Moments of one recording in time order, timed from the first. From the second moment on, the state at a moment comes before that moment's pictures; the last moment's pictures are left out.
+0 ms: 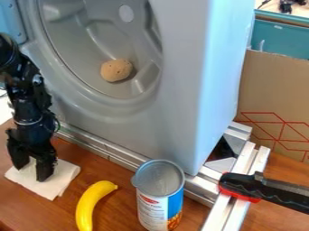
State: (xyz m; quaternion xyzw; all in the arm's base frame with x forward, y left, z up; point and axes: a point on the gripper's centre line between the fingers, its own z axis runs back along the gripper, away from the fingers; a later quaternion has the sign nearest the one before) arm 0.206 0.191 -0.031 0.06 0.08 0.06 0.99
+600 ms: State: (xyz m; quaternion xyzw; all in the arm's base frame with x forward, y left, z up) arm 0.164 0.195 -0.039 0.04 0.10 0.07 0.99
